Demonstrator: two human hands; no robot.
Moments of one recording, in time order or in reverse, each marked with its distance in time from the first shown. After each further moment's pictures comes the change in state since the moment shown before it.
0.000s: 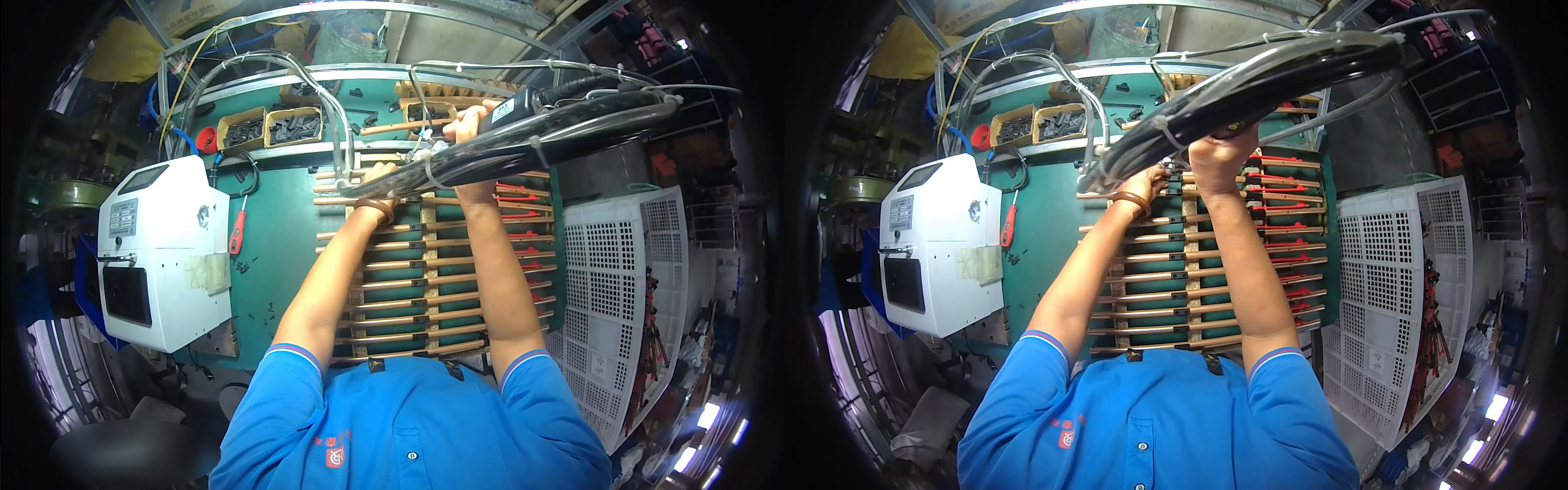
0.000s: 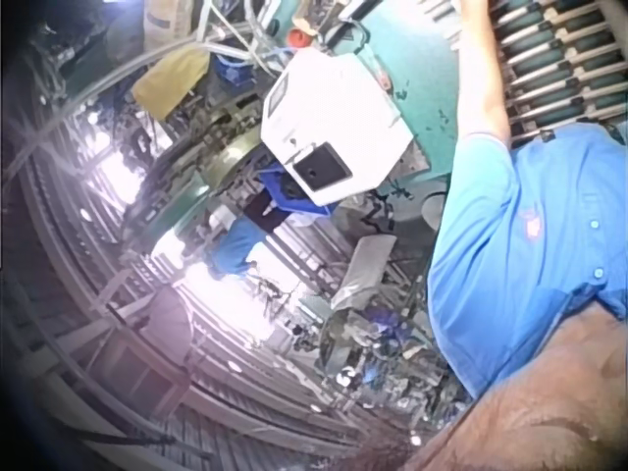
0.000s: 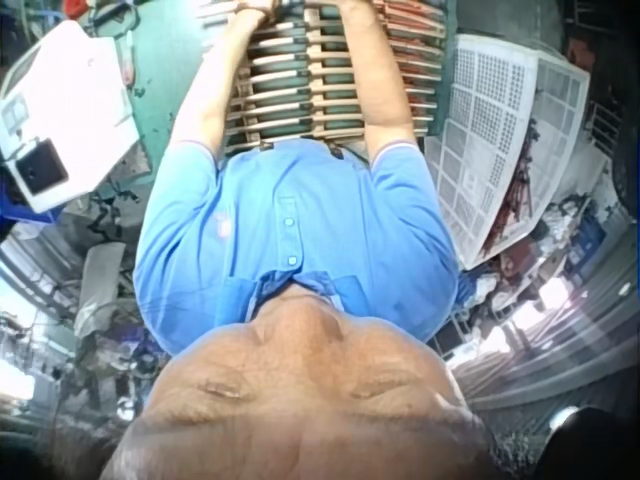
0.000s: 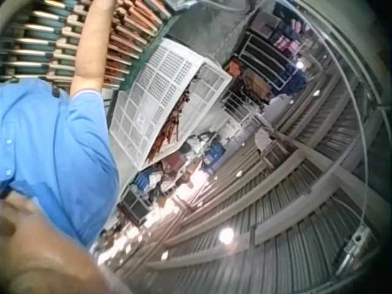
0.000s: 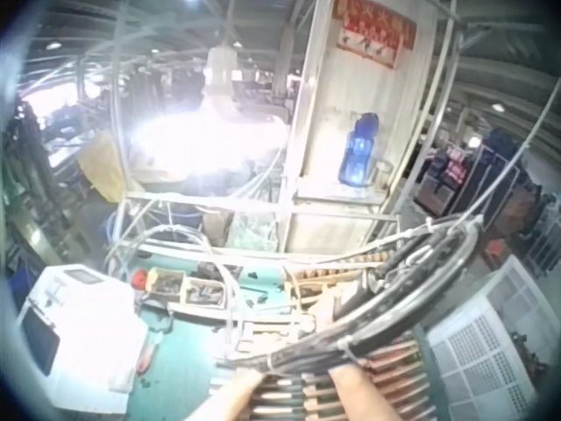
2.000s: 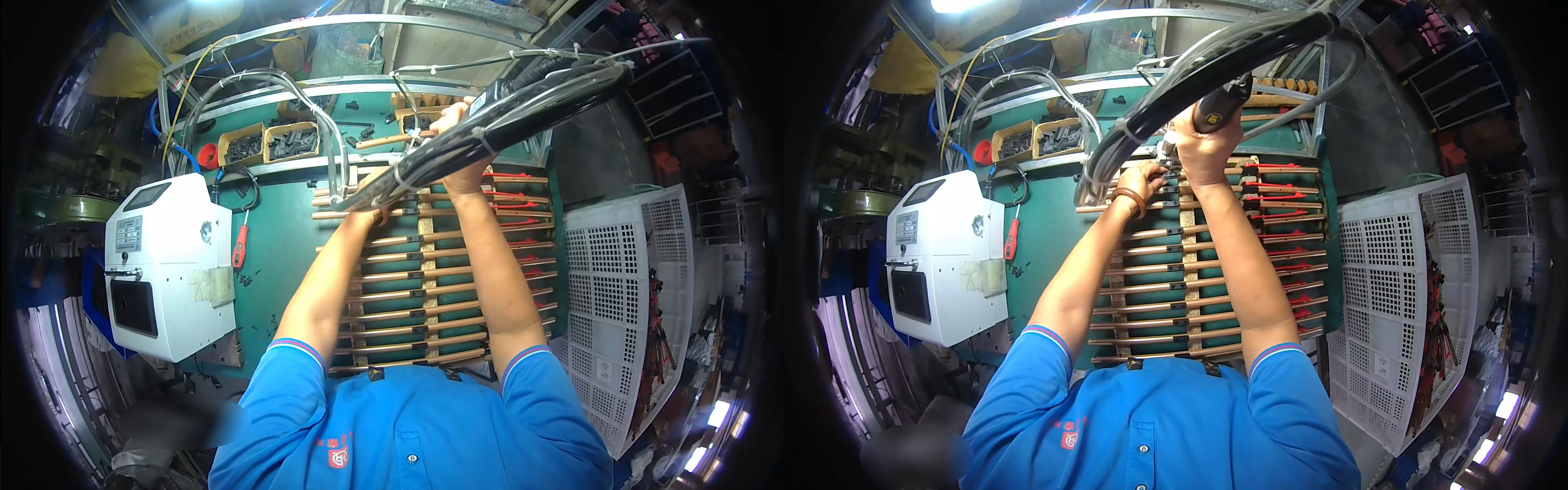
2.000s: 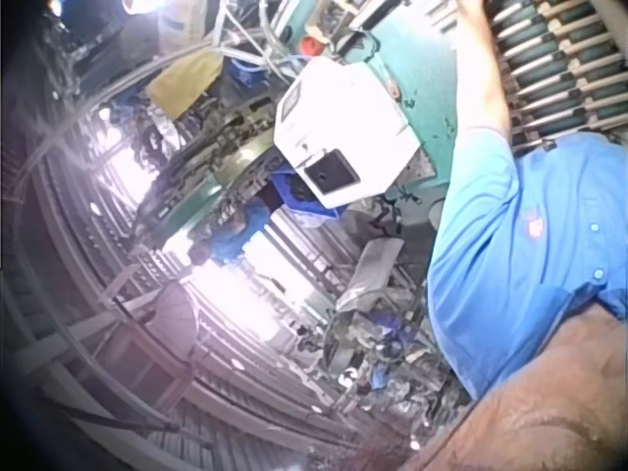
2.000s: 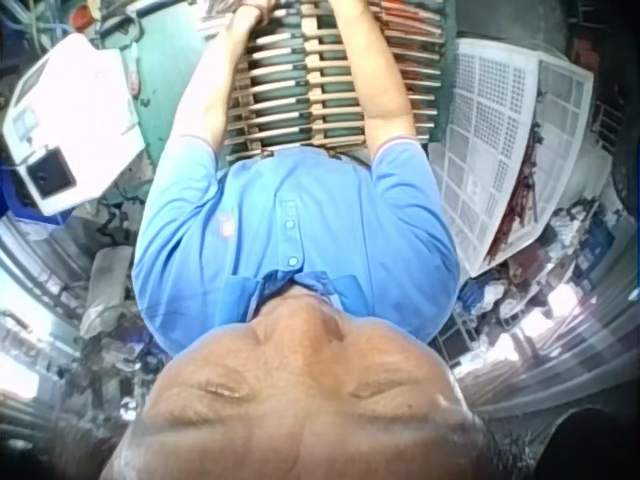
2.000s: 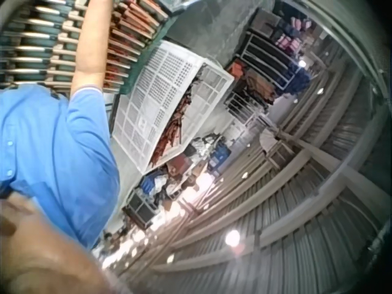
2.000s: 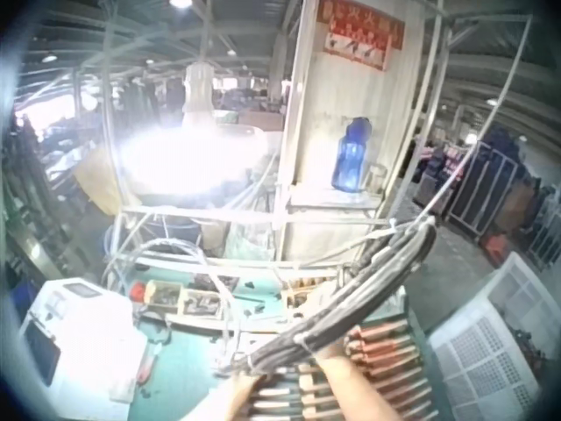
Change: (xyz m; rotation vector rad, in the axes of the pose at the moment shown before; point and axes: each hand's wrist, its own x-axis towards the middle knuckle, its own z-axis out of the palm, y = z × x) left_hand 0.027 0.064 -0.023 0.156 -0.163 -0.070; right_hand 0.023 0.015 0.001 -0.068 -0.033 -0.068
